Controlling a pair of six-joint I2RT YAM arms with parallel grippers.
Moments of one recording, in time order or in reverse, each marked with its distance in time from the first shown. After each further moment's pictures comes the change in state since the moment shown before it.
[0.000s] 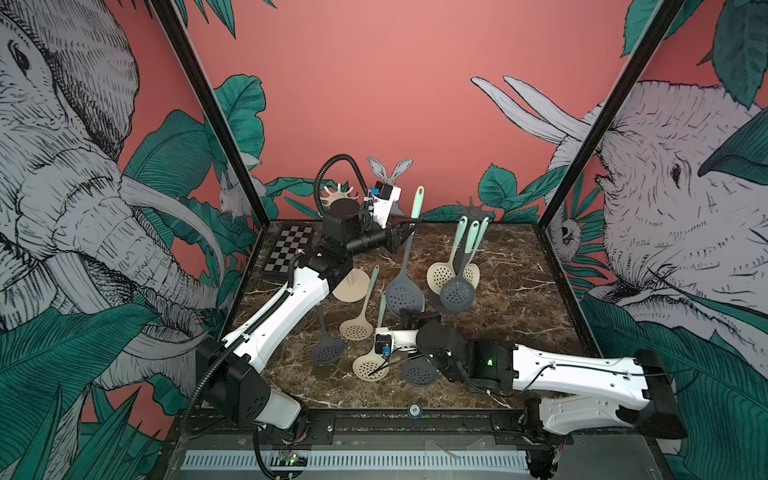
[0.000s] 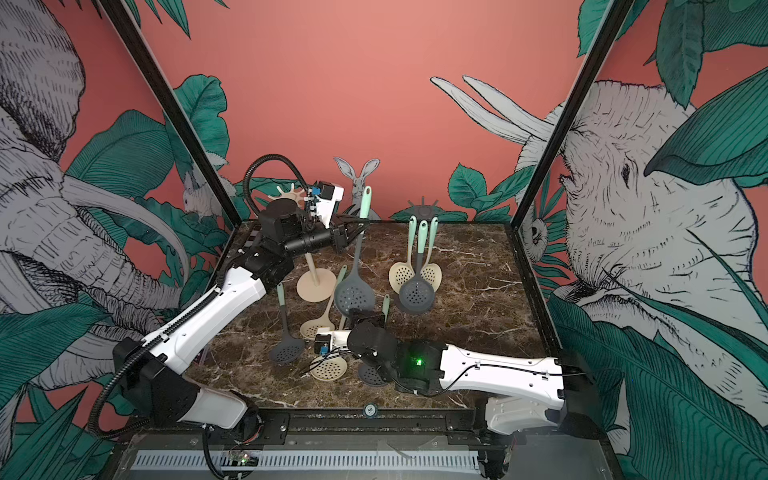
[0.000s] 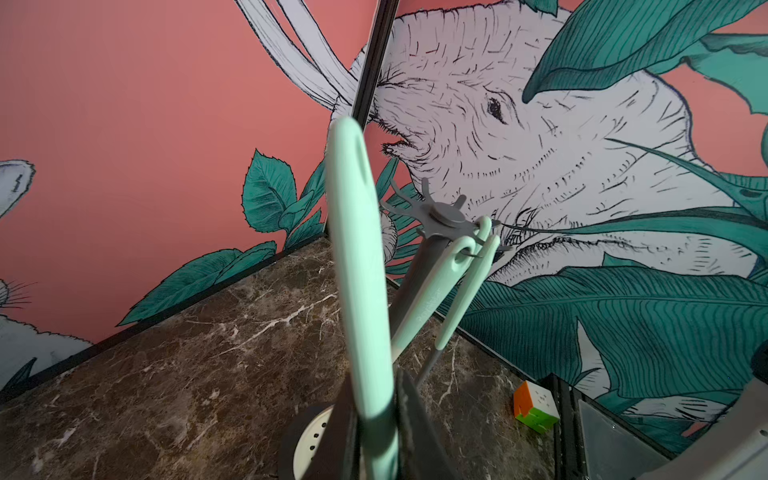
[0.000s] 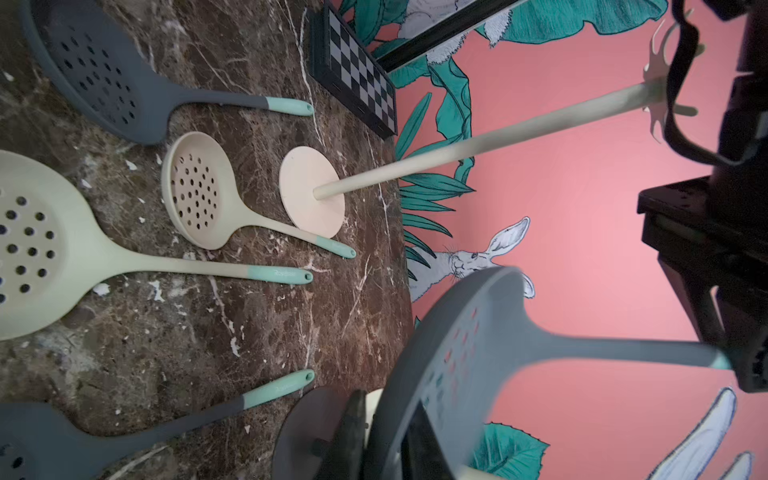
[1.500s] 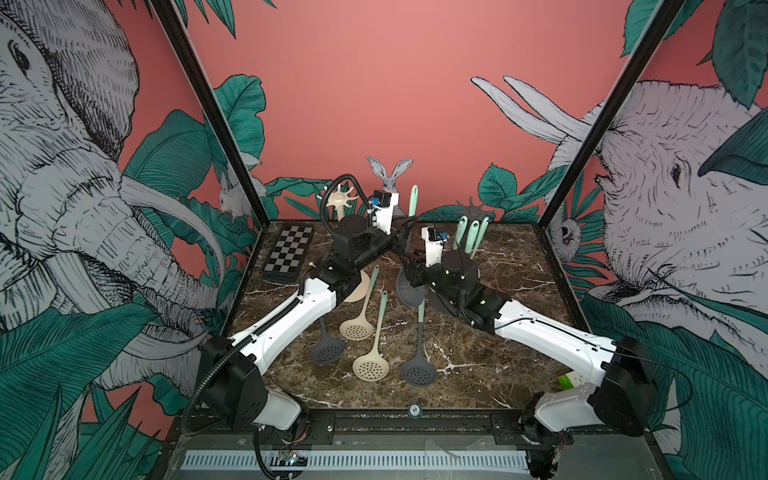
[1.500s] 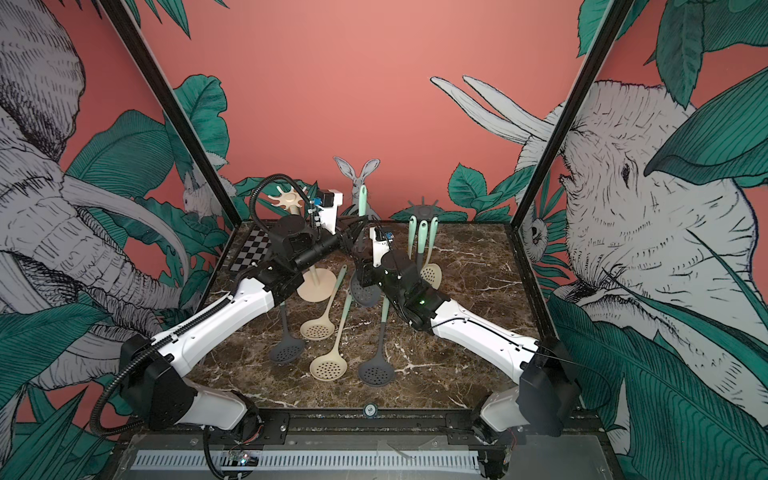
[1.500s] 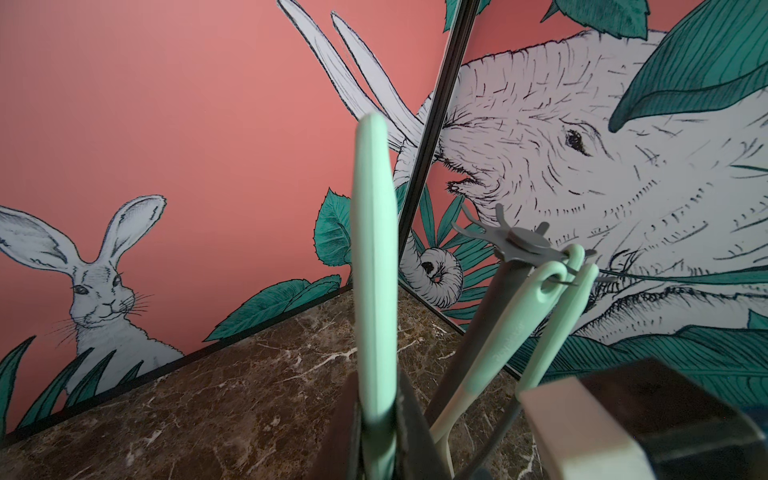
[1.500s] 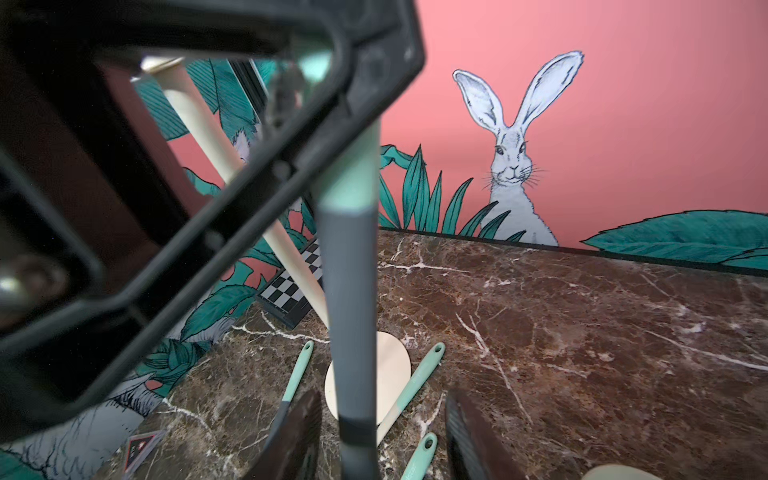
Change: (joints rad) left arm -0.082 -0.023 -0.153 0.238 -0.295 -0.003; right arm -0.510 0.171 0.109 0.367 -0.500 1.189
